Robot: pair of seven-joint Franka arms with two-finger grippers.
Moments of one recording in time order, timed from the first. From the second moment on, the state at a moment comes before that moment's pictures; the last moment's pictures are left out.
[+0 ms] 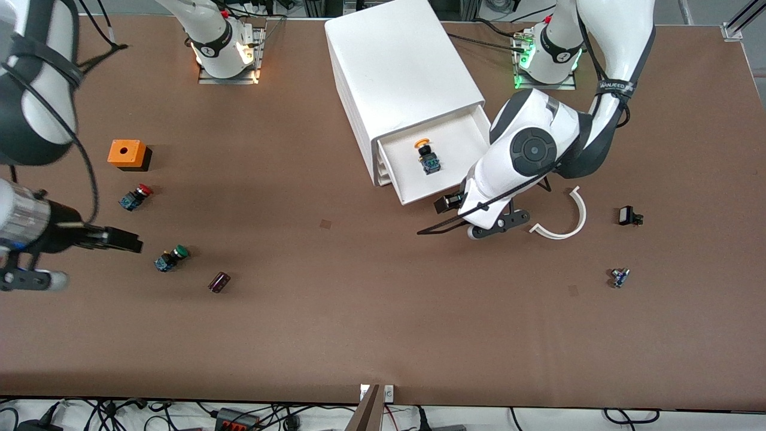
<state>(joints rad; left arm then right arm) -0.26 0.42 -0.27 -1.67 -0.09 2.01 -0.83 0.06 0.53 -0.08 -1.00 0.11 1.52 0.10</state>
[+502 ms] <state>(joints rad) -0.27 0.39 -0.31 -1.72 -0.09 2.01 -0.86 -0.03 0.26 -0.08 -1.26 0.07 1.53 -0.04</state>
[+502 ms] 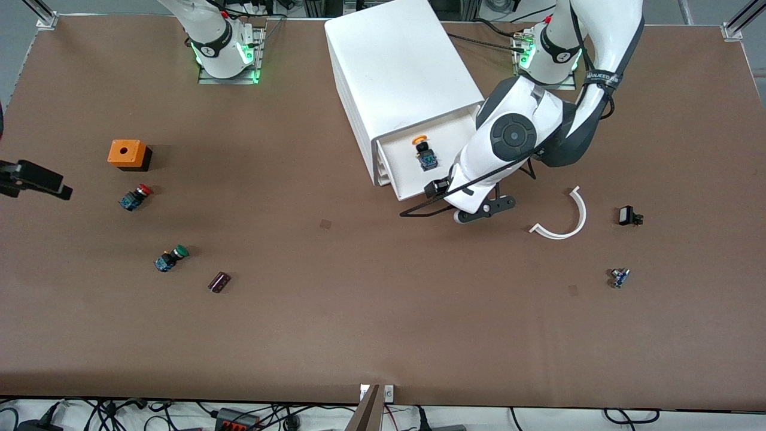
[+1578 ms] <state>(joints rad) -0.26 0.39 -0.45 -1.74 -0.11 1.87 -0.90 -0.02 0.01 -0.06 -1.63 -0.01 1.67 -0.05</state>
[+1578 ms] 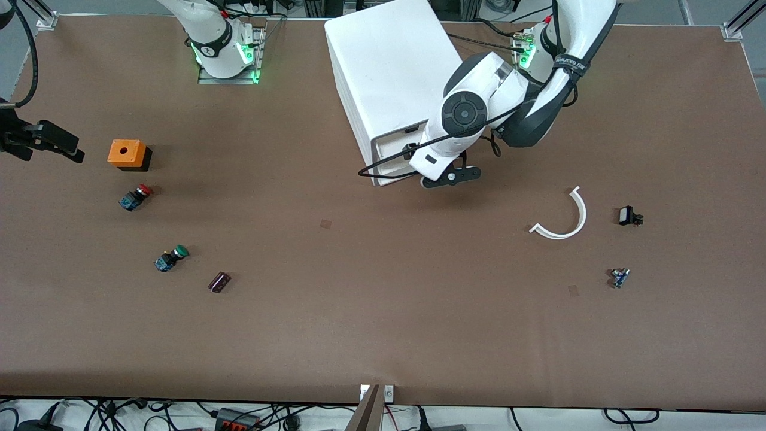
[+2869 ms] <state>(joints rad) -0.25 0.38 -0.48 -1.73 -0.14 1.84 -0.95 -0.02 0.02 -0.05 -1.62 -0.01 1.68 -0.05</state>
